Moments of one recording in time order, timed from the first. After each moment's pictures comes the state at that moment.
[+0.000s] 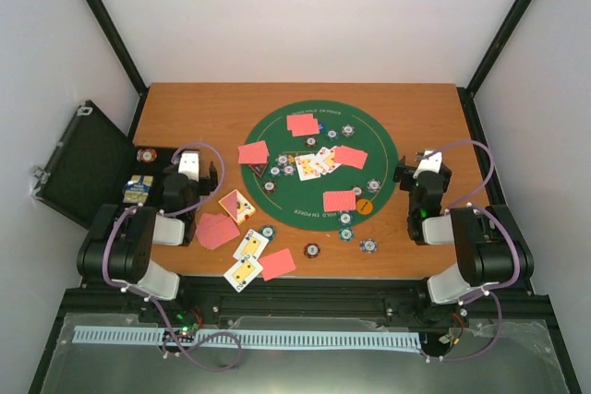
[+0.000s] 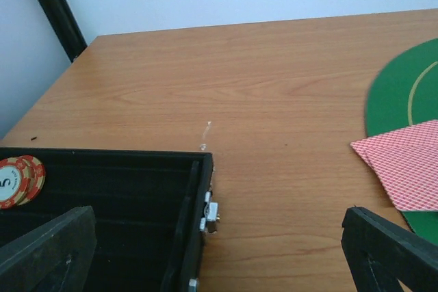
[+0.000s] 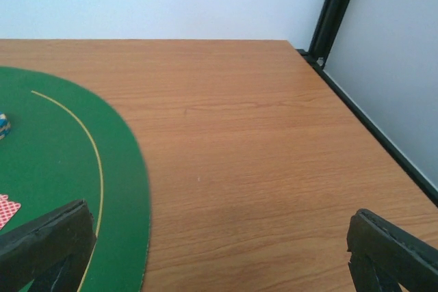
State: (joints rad) left arm -0.06 1.49 0.26 0.98 -0.13 0.04; right arm 0.08 1.51 0.30 0.98 0.30 -0.01
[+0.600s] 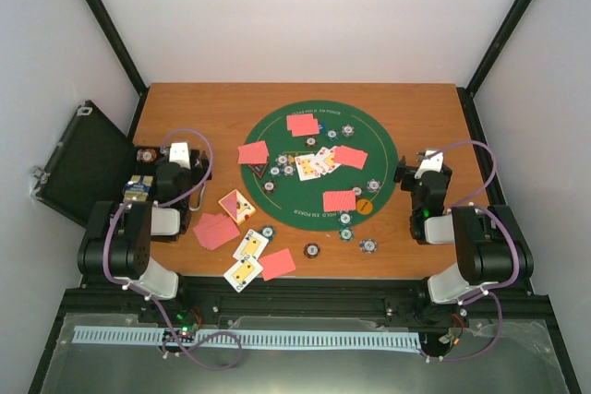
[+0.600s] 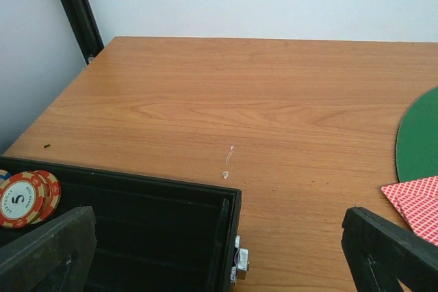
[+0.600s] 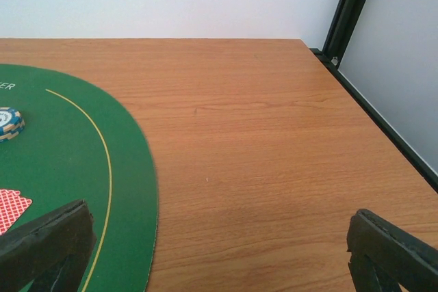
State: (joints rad) left arm 0.01 1.52 0.37 0.89 -0.11 -0.03; right arm 0.04 1.52 0.30 0.99 0.20 -0.01
